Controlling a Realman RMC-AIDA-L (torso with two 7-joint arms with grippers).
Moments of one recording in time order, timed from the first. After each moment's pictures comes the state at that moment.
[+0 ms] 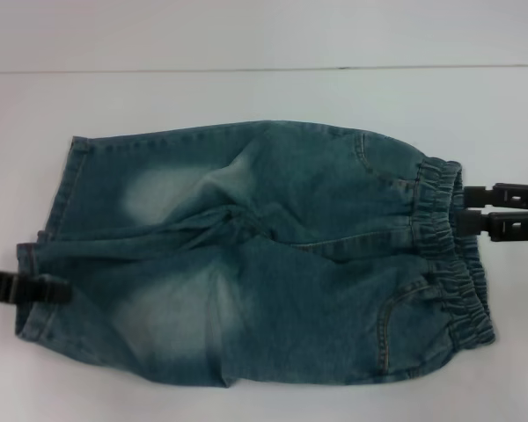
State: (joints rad) left arm -0.54 -2.03 0.40 0.94 2.61 1.84 -2.07; right arm 0.49 1.93 -0.58 -0.68 -2.04 -1.81 1.75
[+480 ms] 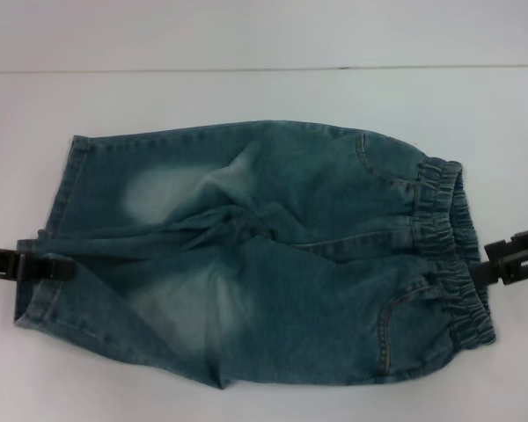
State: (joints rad) left arm -0.57 -2.03 0.40 0.93 2.59 1.74 -2.09; right arm 0.58 1.91 -0.68 -0.87 -2.34 -1.87 2.07
